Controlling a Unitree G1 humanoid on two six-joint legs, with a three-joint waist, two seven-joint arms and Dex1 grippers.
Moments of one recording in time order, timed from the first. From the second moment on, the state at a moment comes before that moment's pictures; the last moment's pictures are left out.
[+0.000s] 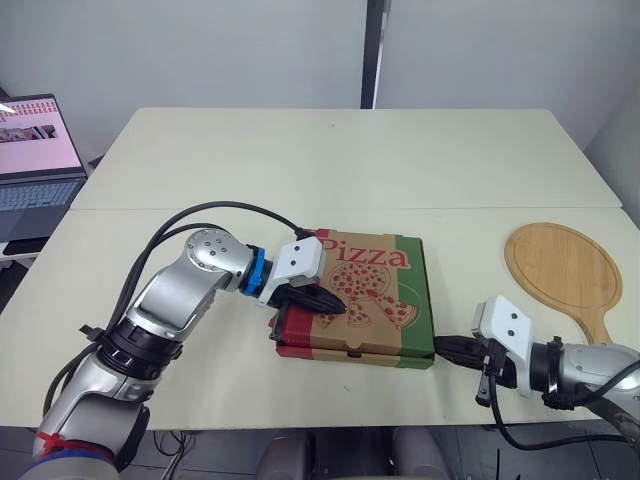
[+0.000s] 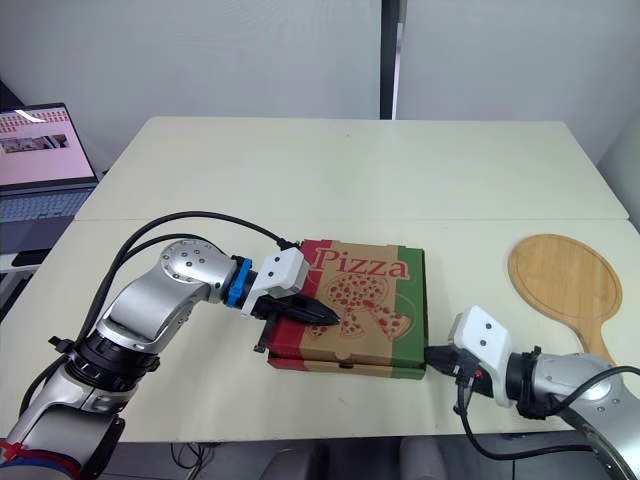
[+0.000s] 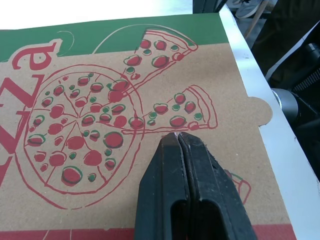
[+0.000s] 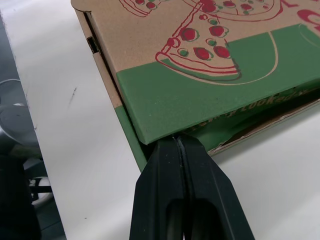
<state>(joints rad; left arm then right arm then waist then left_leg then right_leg) -0.62 0.72 -0.35 -0.16 -0.31 0.49 -1.35 0.19 -0.89 -0.11 -0.80 0.54 0.75 0.76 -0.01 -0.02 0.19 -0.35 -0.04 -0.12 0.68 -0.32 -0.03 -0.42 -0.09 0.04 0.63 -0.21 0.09</state>
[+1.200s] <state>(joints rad) -0.59 0.86 -0.14 -0.19 -0.47 0.64 -1.37 -0.25 -0.80 0.23 -0.74 0.44 0.77 0.70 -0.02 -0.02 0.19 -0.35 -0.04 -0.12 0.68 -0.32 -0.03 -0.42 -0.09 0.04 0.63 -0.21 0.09</state>
